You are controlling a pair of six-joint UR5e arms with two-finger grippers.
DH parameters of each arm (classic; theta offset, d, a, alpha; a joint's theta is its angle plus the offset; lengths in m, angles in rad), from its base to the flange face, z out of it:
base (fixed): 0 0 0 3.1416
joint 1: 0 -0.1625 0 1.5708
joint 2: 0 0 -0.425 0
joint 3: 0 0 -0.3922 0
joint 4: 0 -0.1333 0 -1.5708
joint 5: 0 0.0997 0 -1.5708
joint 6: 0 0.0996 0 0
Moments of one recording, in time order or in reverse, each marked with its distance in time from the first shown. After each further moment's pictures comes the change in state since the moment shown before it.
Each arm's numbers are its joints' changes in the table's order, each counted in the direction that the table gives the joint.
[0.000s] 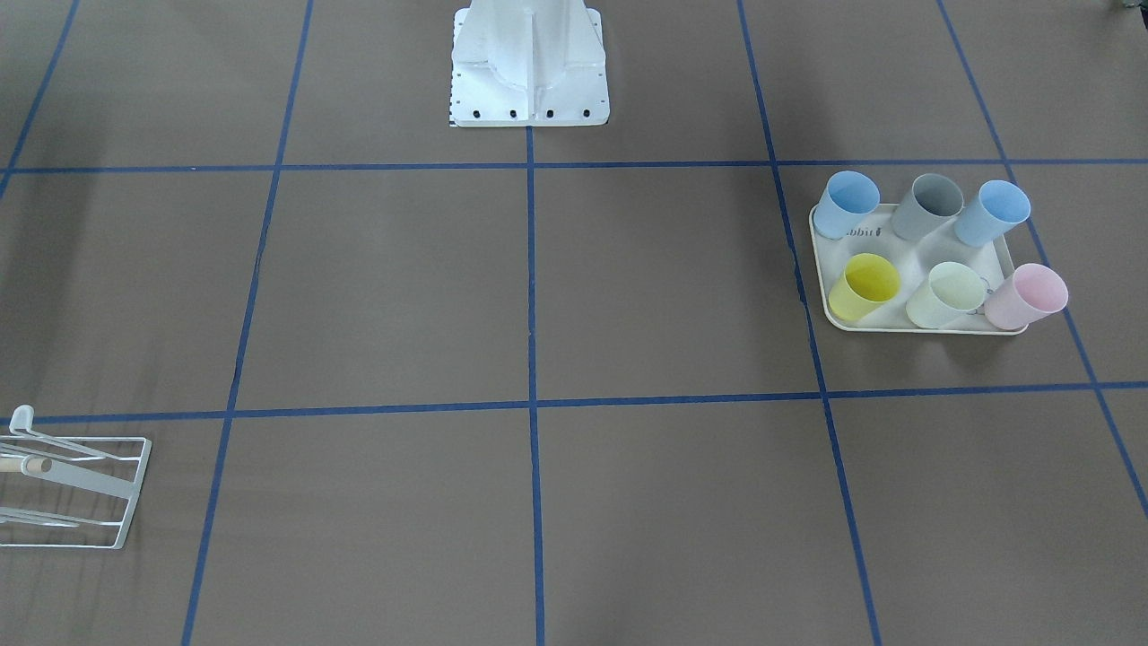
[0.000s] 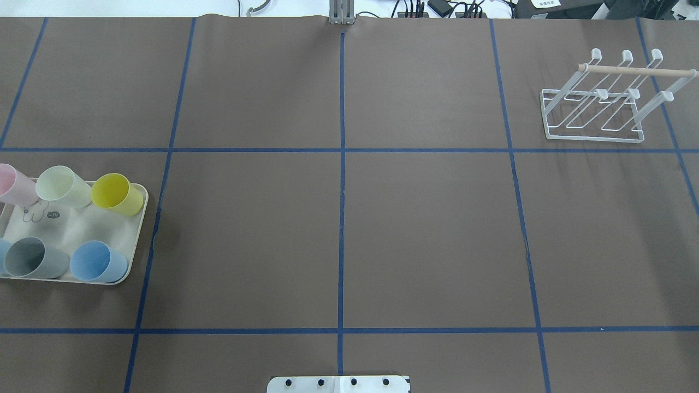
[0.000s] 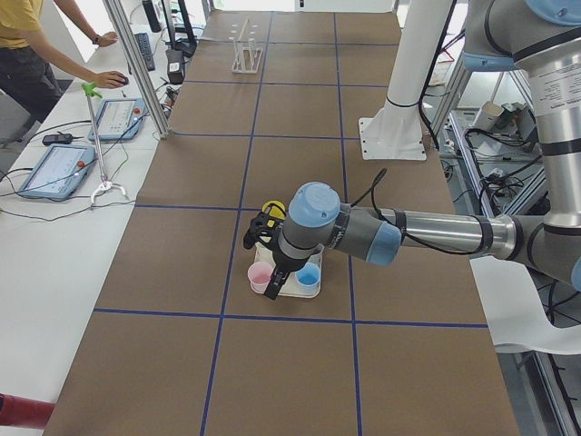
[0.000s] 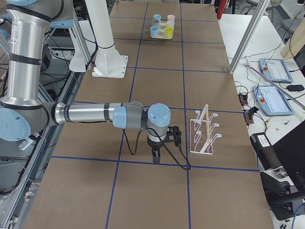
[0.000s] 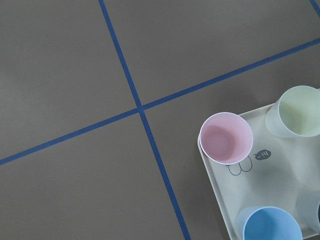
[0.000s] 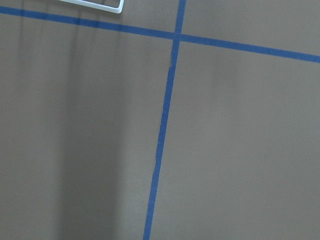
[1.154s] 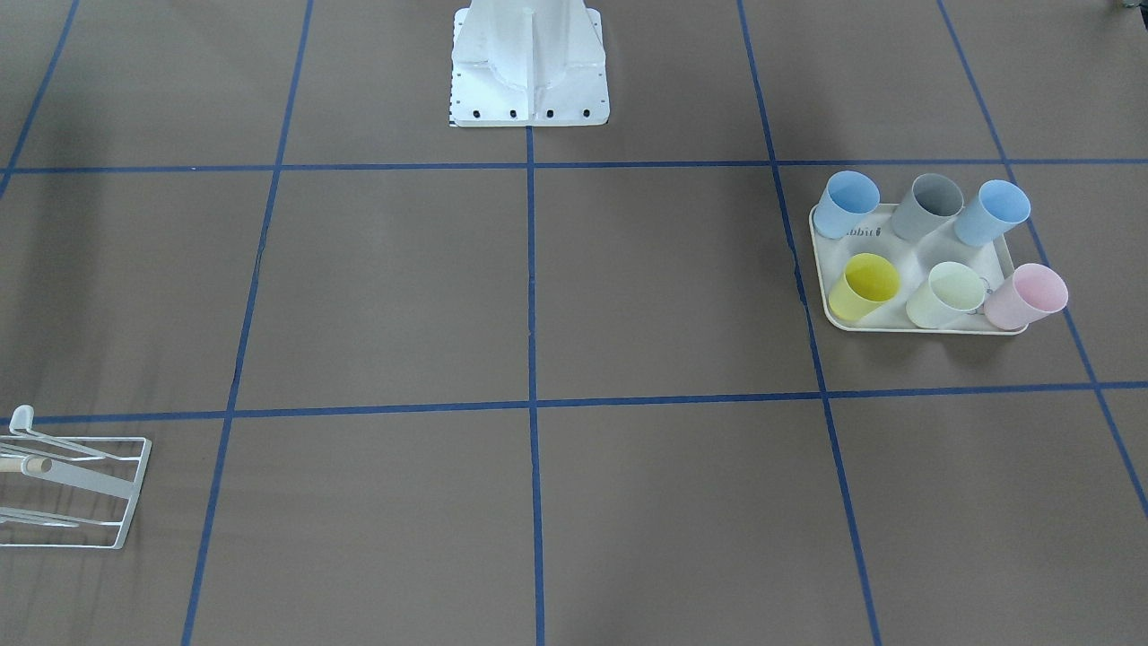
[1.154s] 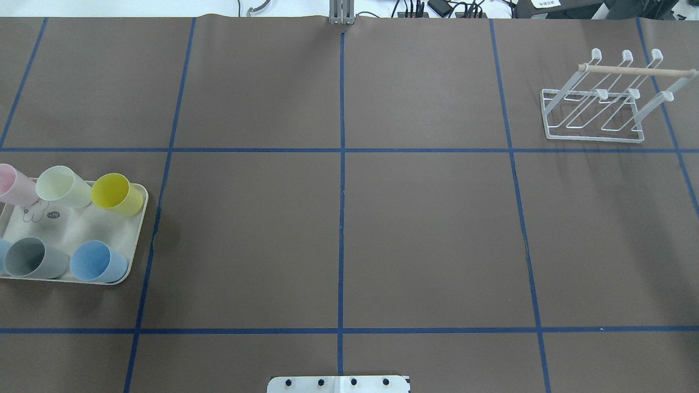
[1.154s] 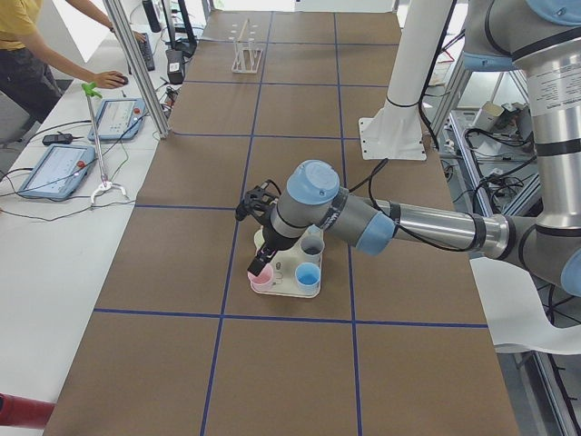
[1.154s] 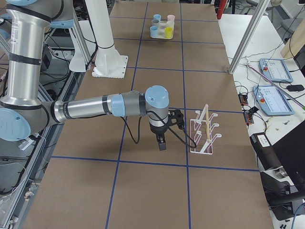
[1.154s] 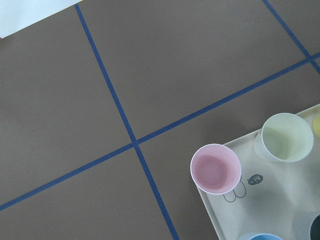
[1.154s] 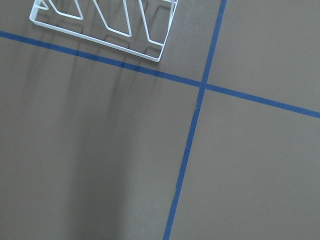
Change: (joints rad) left arm 0.004 0.069 0.039 0.105 -0.001 -0.004; right arm -0.001 -0.008 -0.154 -0.025 -0.003 0.005
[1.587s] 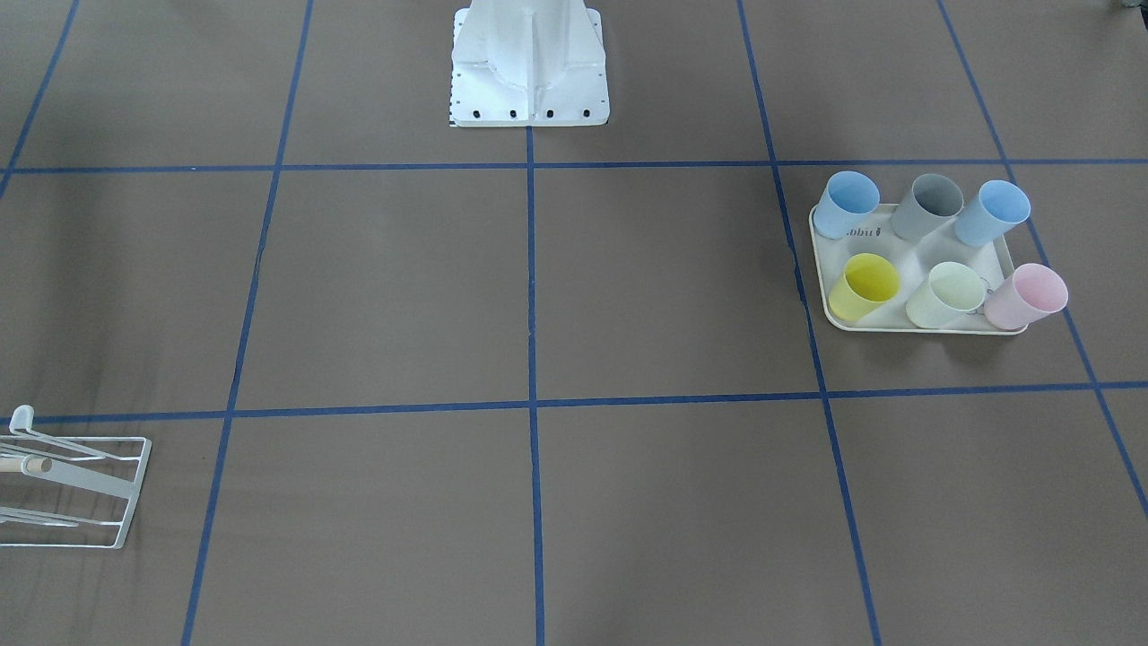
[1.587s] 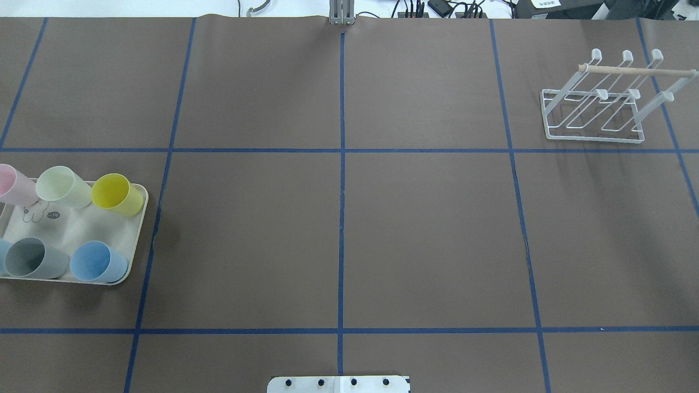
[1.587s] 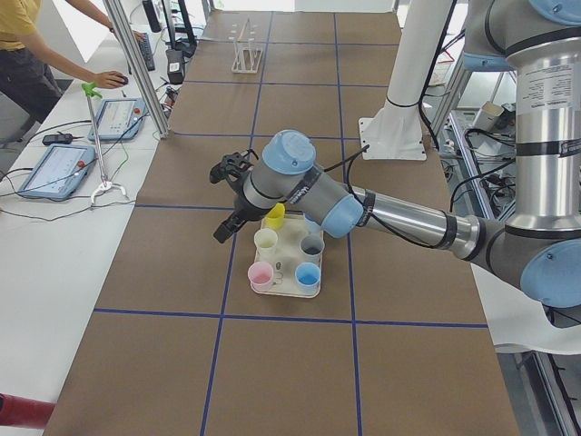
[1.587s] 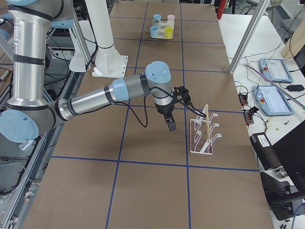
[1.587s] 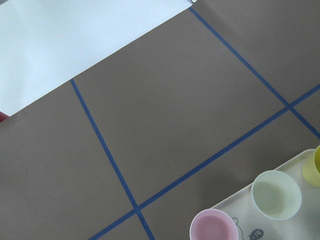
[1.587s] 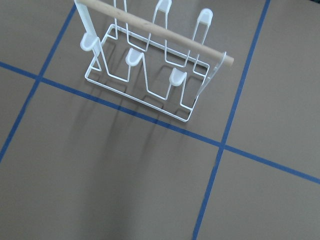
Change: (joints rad) left arm 0.000 0.148 -0.067 0.045 -0.006 -0.004; right arm 0.001 -0.081 -0.080 0.000 0.011 0.025
